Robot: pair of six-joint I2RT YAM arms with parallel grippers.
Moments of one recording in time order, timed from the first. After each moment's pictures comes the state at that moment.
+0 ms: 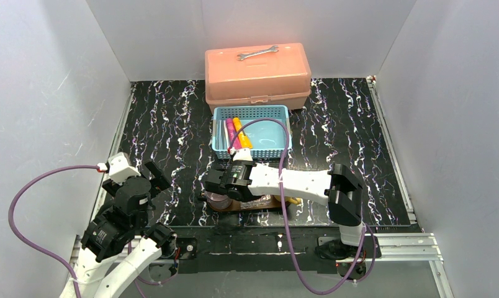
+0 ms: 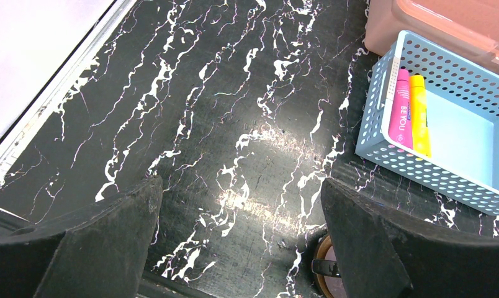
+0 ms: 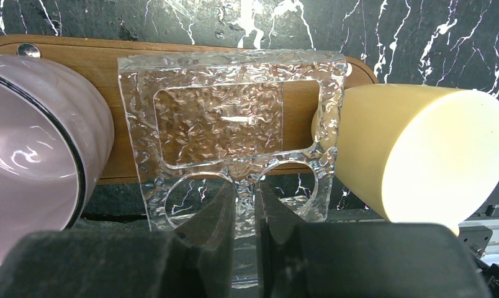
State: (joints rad) left arm -0.59 0.35 0.86 -1.06 -0.80 -0.63; right arm 1.35 1.90 1.65 -1.31 0.57 1.10
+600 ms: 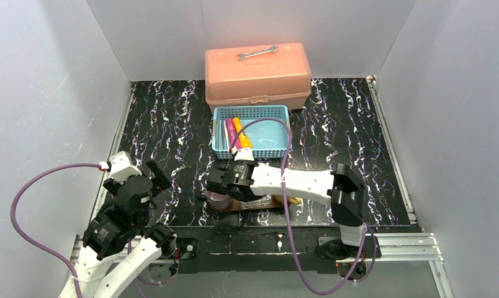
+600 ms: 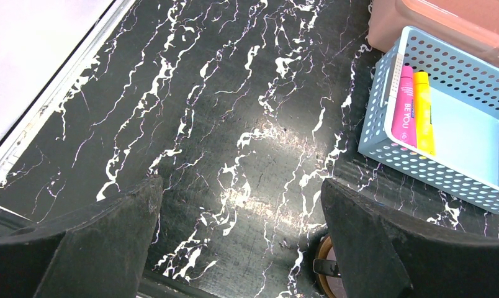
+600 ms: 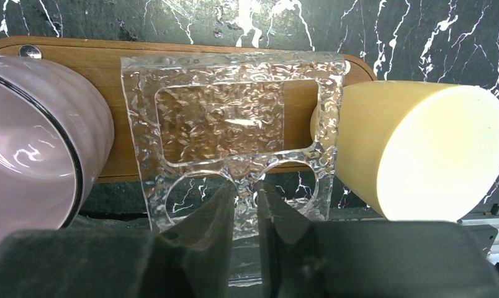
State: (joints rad) left arm -0.59 0.36 0.86 -1.06 -0.80 -0.63; right arm 1.35 1.89 1.64 -1.30 0.57 1.11
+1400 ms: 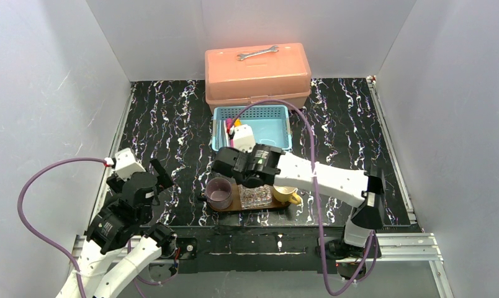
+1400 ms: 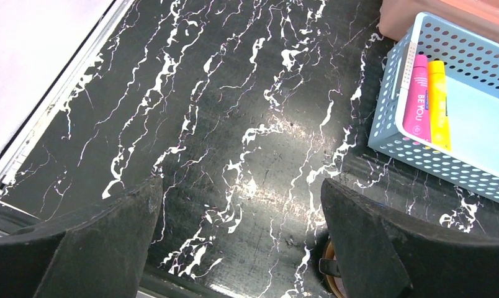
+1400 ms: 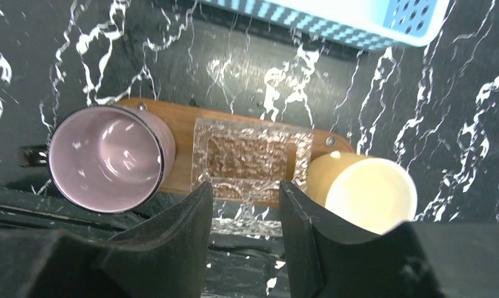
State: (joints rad) left arm -0.59 0.40 0.86 -1.06 -0.80 -0.62; right arm 1.33 1.75 1.74 -1.22 0.64 0.88
